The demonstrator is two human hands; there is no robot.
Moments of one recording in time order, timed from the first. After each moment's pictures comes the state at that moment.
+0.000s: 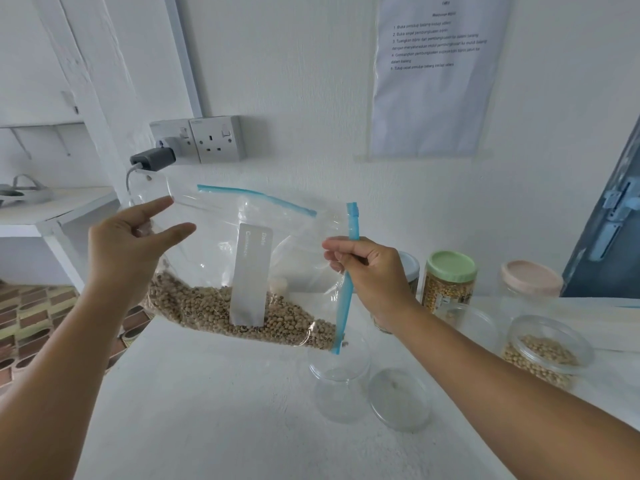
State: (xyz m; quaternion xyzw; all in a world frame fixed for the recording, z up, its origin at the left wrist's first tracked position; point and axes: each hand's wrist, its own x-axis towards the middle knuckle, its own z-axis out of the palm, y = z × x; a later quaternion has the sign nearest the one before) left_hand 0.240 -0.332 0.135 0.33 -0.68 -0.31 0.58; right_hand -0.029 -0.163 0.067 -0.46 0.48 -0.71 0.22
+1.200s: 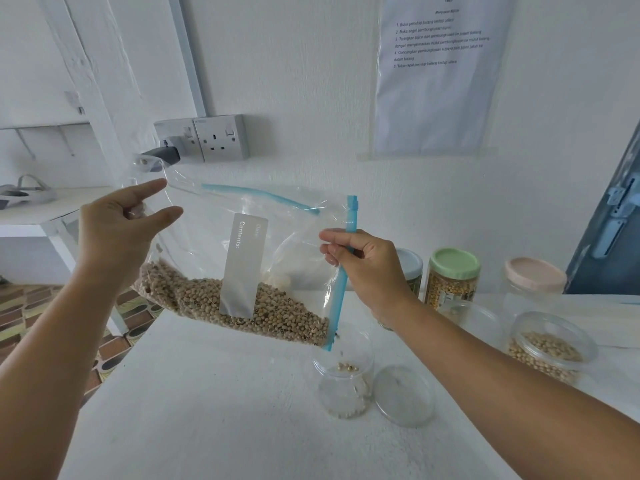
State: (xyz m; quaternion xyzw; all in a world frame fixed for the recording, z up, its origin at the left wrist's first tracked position) left_hand 0.248 -0.342 0.154 0.32 -0.69 -0.30 0.58; right_hand -0.018 -0.167 0.077 -0.45 0.47 -0.72 0.24
